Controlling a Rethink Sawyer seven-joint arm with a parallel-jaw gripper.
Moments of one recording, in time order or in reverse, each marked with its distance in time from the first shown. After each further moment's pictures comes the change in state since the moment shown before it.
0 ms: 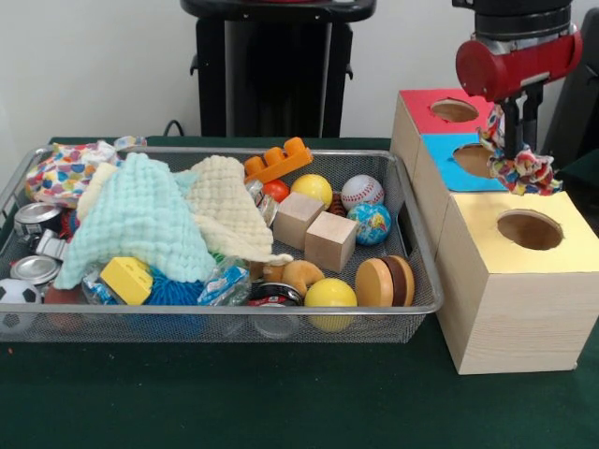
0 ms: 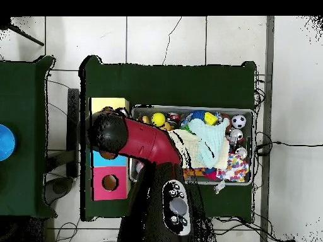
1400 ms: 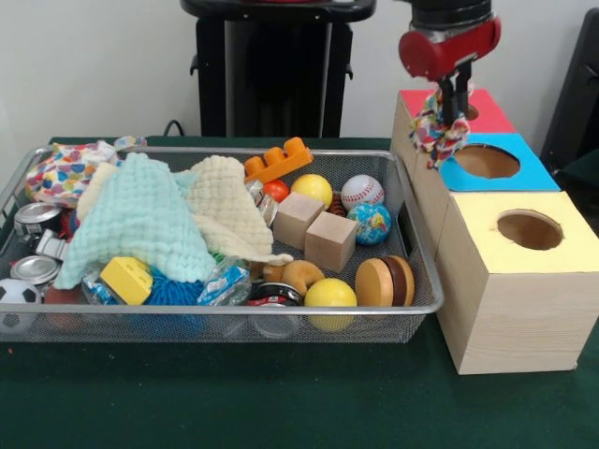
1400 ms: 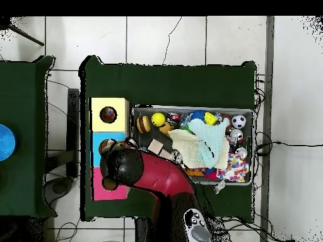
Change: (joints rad) arm -0.126 -0.156 0.113 0.321 -0.036 -0.040 -0.204
